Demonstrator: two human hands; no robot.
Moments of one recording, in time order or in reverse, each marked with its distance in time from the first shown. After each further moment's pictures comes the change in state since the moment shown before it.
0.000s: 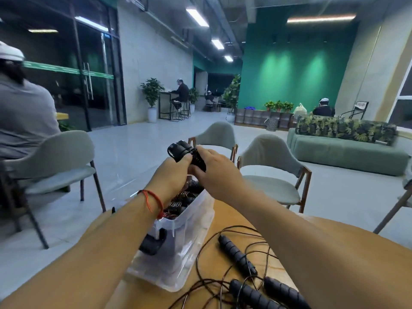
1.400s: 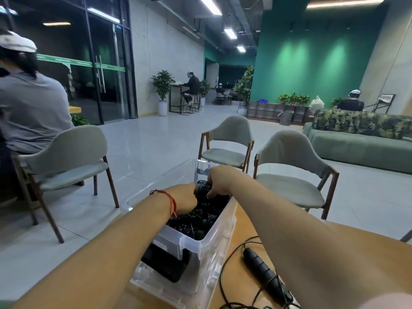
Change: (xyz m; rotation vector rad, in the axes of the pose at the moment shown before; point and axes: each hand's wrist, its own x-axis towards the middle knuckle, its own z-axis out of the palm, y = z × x) left_hand 0.092 -0.082 -0.027 0.960 -0.419 -0.004; right_hand 0.110 0.060 0.105 -0.396 -0.580 0.148
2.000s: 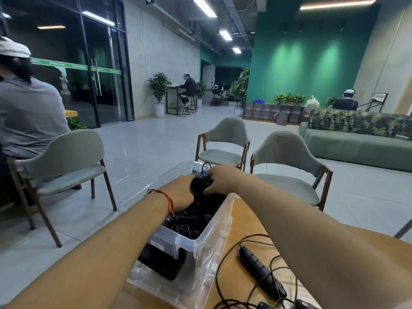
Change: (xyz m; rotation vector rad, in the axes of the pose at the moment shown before) left_hand 0.002 0.006 -0.004 -0.088 0.165 0.119; right_hand -0.013 0.017 -0.004 0.129 0.071 -0.033
